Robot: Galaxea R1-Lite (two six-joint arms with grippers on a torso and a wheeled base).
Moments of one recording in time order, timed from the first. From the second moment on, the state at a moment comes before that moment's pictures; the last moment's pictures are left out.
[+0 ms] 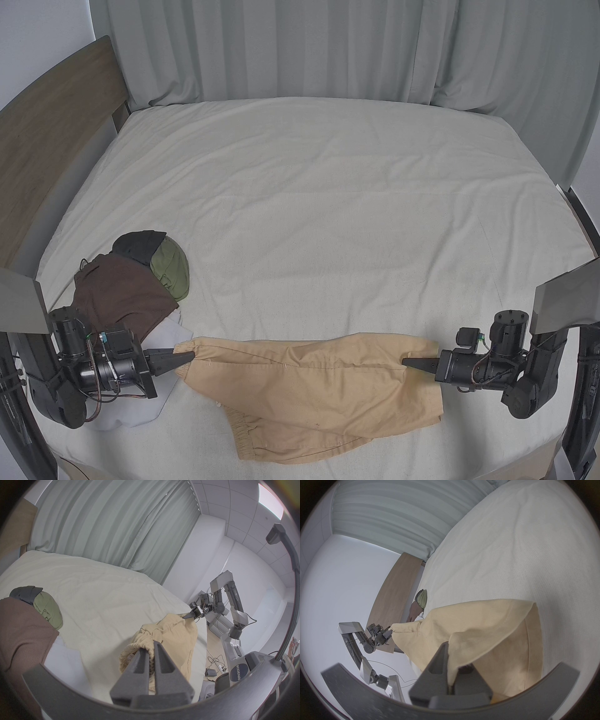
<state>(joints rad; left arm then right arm) 0.03 2.11 -0.18 -1.55 -0.98 0.08 0.23 2.28 -0.28 -1.55 0.65 0.59</state>
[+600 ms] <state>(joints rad) 0.01 2.03 -0.19 -1.55 -0.97 0.02 0.26 2.19 -0.28 -1.55 0.64 0.59</state>
